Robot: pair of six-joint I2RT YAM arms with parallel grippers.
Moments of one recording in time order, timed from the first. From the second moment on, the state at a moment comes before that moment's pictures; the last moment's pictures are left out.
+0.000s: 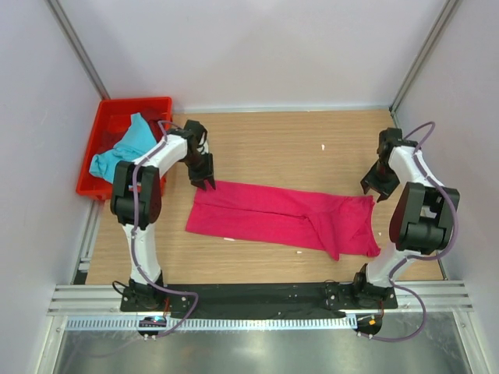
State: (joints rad) left arm -0.25 2.03 1.57 -0.90 0.23 -0.36; right arm -0.20 1.68 1.26 -0.94 0.20 0.55
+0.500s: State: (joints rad) left arm -0.25 2.11 1.58 -0.89 0.21 -0.37; right arm -0.22 1.81 1.23 -0.79 0.18 0.52
